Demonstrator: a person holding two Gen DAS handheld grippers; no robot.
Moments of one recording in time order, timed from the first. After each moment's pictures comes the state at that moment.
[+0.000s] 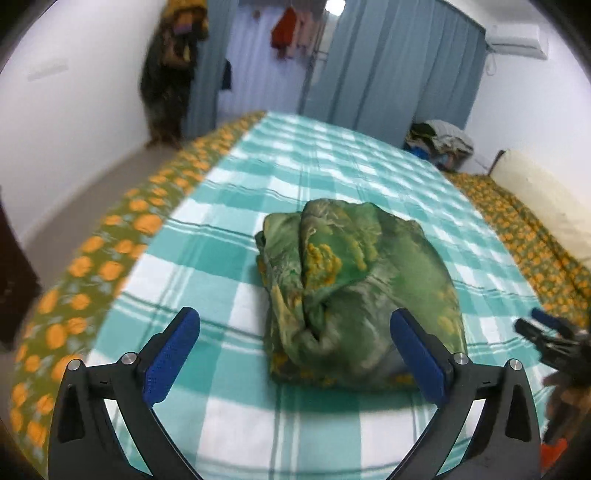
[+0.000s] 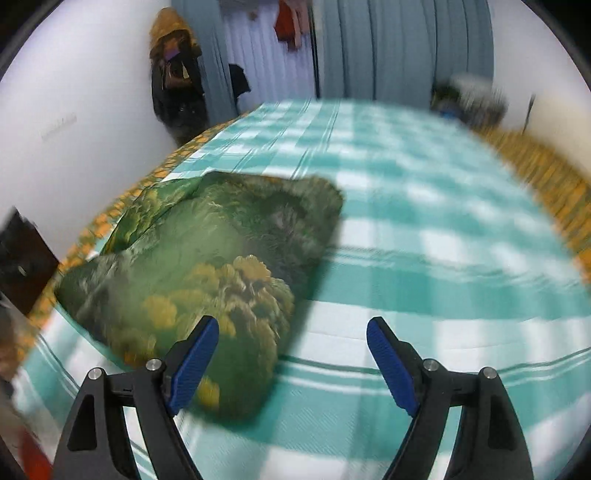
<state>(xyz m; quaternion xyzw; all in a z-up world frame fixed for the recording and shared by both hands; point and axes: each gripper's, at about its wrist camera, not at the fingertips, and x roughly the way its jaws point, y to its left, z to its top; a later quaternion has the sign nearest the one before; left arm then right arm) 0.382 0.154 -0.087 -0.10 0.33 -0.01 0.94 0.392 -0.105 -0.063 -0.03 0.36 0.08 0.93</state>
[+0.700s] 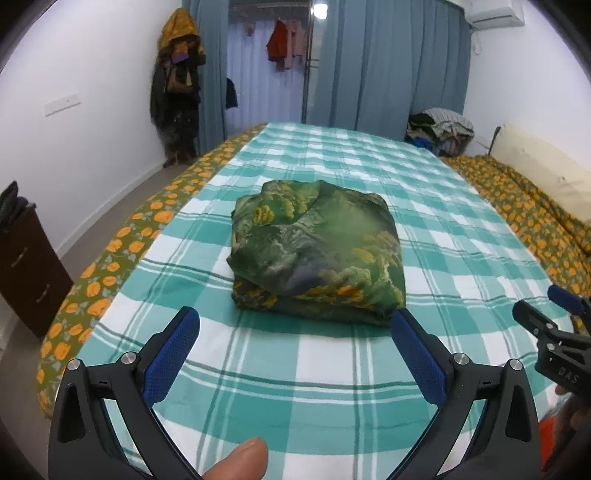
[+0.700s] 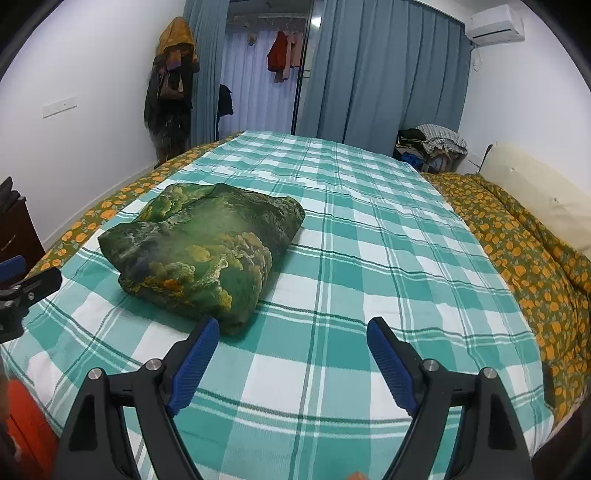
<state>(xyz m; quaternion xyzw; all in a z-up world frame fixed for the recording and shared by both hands) 0.282 0.042 -0.058 -0.04 0.32 0.02 0.95 0.273 -0.122 -0.027 -0.07 0.33 0.03 0.94</state>
